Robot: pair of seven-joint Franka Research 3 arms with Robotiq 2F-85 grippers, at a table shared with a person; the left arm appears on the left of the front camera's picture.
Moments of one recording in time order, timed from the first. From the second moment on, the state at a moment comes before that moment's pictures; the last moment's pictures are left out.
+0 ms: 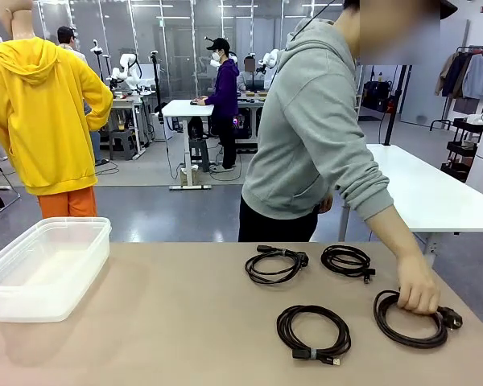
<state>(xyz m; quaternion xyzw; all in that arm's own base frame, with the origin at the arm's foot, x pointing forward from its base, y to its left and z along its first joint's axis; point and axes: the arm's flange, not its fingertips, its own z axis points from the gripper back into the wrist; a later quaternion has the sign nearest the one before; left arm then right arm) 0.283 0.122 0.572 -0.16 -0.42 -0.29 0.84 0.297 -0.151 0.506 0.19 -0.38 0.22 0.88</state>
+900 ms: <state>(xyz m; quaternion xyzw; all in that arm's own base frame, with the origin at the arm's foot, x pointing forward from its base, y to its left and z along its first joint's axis) 0.283 0.122 0.572 -0.16 -0.42 -0.29 0.84 0.297 -0.151 0.506 0.19 -0.38 0.22 0.88</state>
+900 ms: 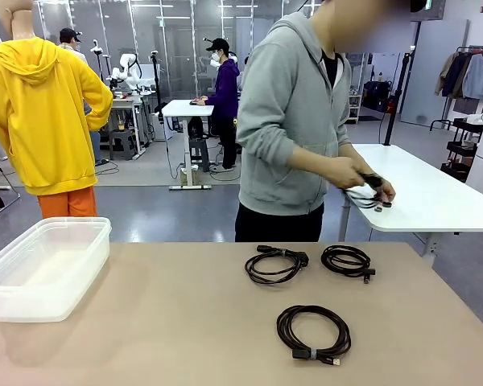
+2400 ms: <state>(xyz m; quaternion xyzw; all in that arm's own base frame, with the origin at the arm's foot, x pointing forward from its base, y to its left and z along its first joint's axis) 0.283 0.121 0.571 -0.16 -0.42 -0.29 0.84 0.474 0.093 0.476 0.05 -0.28 0.38 0.88</state>
